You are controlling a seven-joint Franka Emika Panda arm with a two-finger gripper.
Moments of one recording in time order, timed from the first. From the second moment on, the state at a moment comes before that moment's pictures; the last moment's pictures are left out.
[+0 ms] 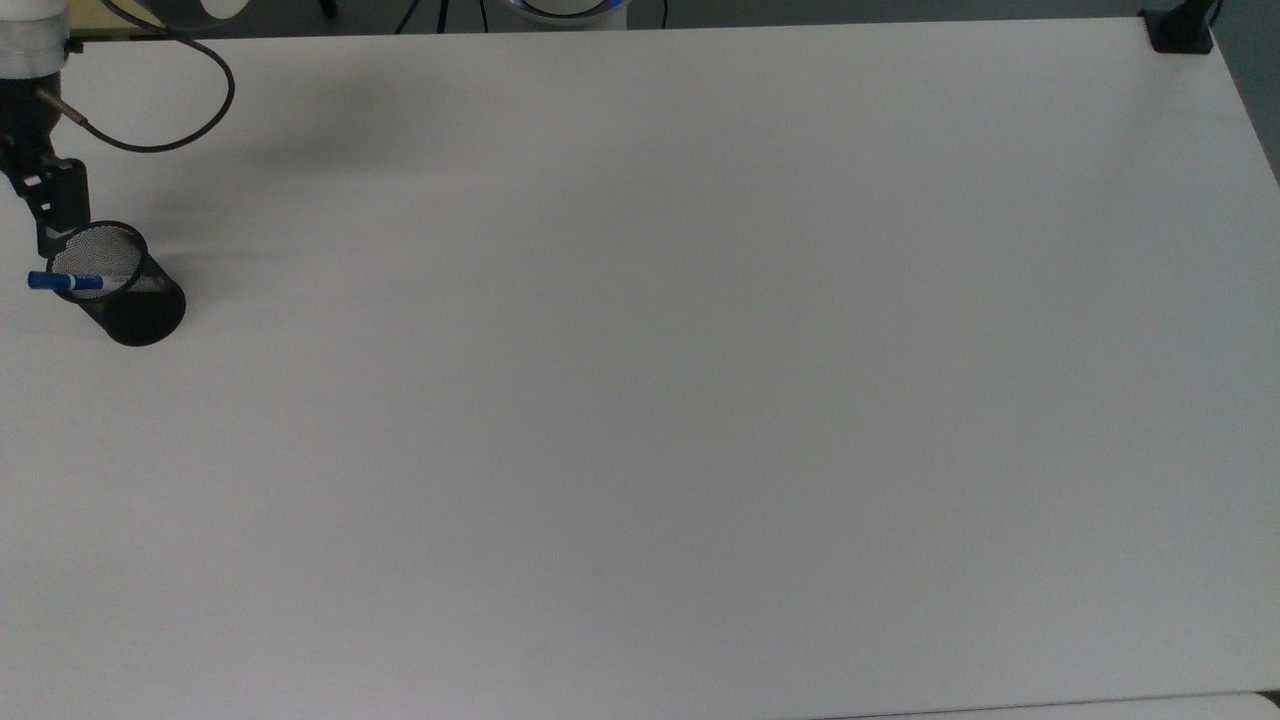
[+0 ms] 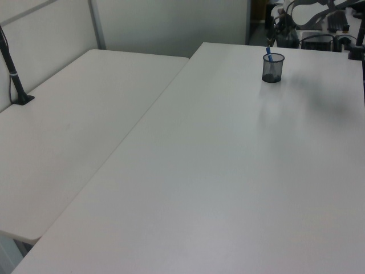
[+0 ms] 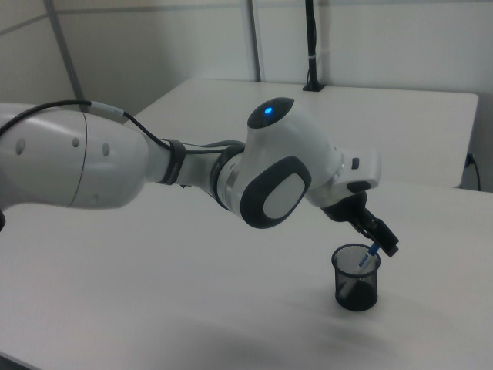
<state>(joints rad) -0.54 0.33 -0.04 -1.78 -0.16 2.64 0.10</state>
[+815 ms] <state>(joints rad) -0.54 0.42 -0.03 -1.81 -0.16 2.87 0.22</state>
